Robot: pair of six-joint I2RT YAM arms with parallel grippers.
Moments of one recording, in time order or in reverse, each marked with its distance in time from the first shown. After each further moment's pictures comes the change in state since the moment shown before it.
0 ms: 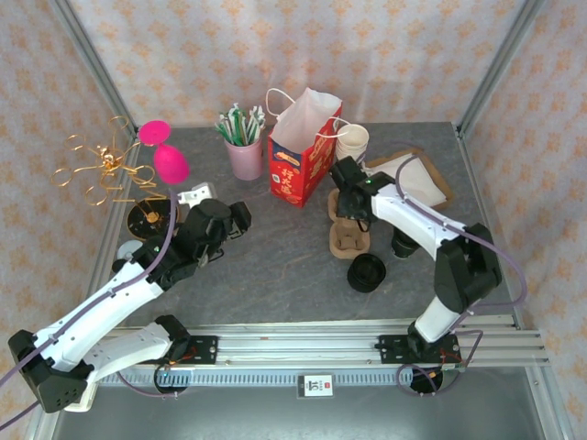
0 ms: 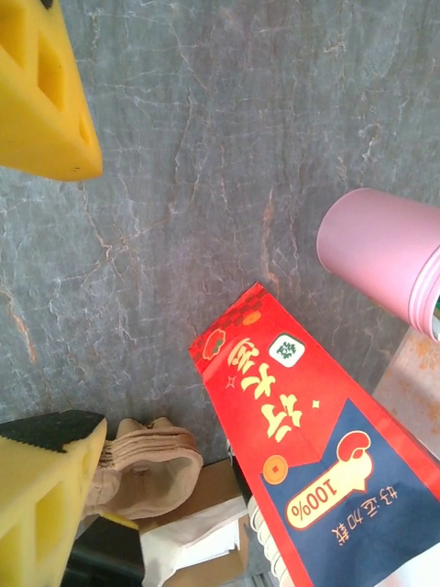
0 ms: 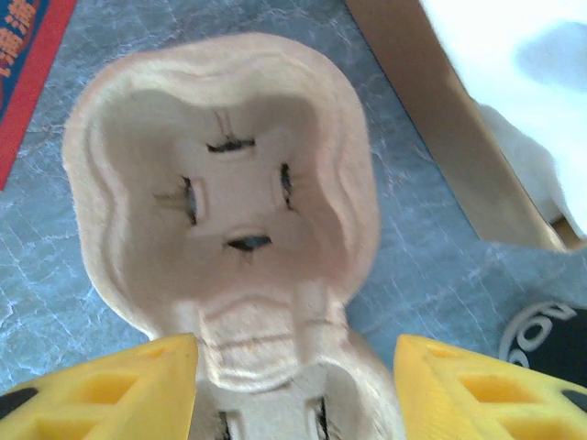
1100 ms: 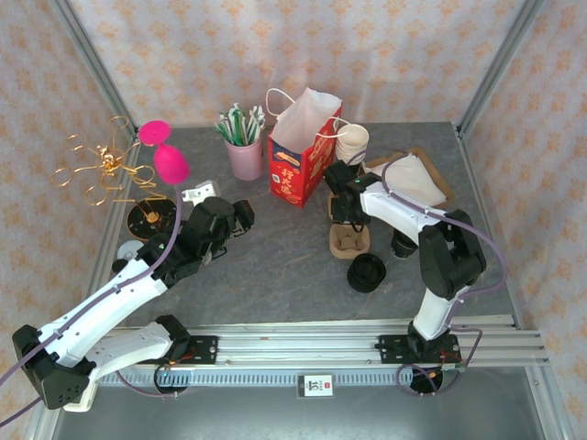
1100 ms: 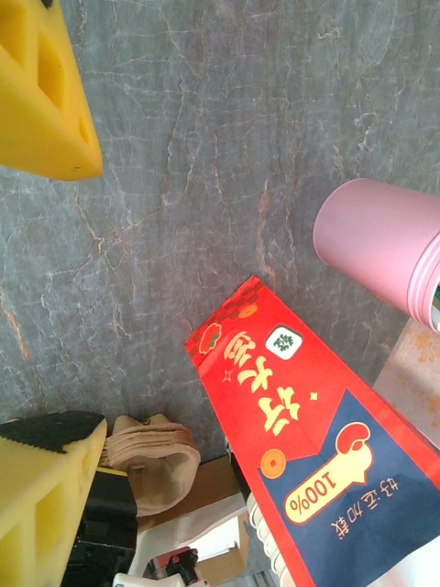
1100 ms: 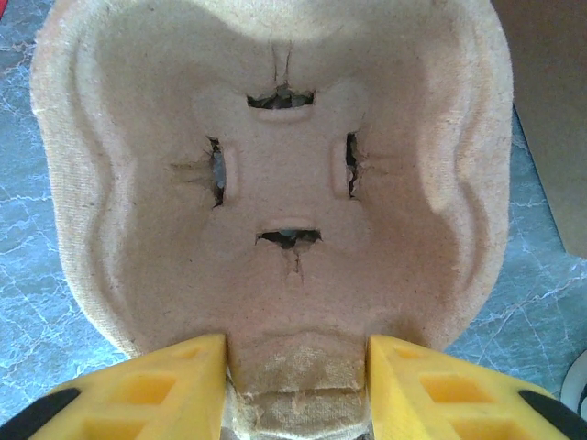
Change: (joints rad) left arm 0.000 0.025 0.000 0.032 0.002 0.010; right arm 0.000 0.101 0.003 0.023 -0.077 -0.071
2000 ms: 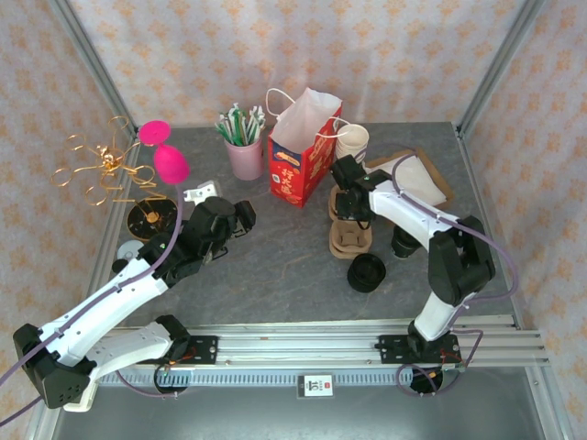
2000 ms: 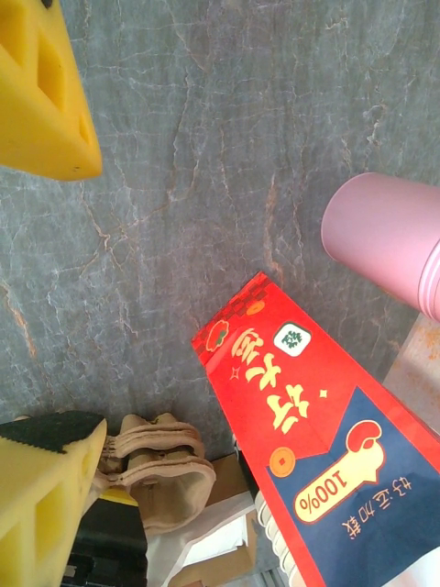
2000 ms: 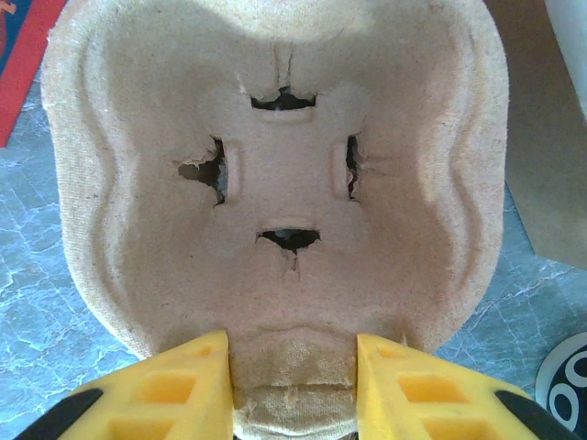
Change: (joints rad) left arm 0.000 0.006 0.000 0.000 0.017 0.000; right arm -0.033 -0.066 0.002 -0.012 -0.031 -0.018
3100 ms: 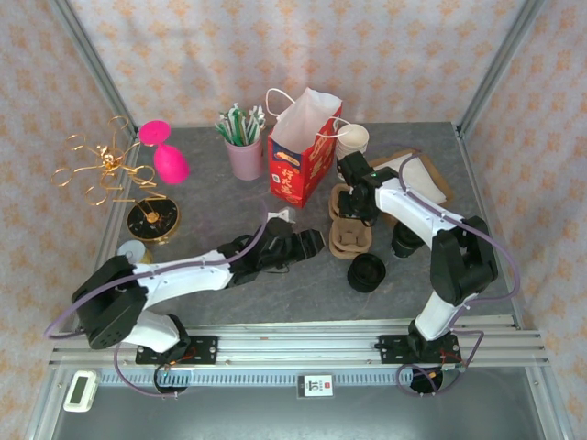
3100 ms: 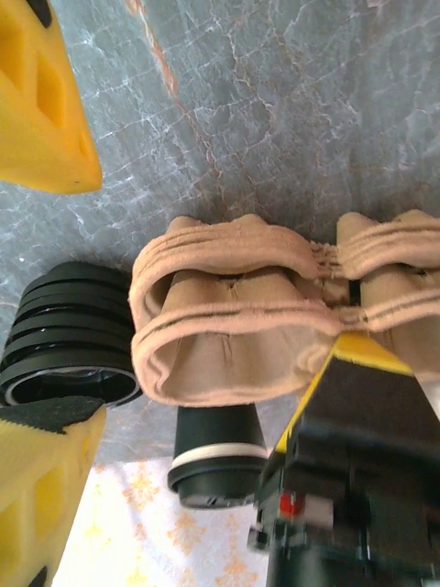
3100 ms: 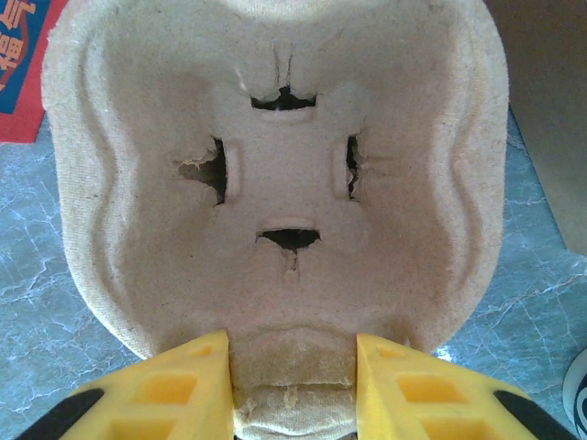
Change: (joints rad) left arm -0.203 0.461 -0.180 0.739 0.412 -0.240; right arm -0.050 -0.003 0.000 0.001 -0.108 -0.014
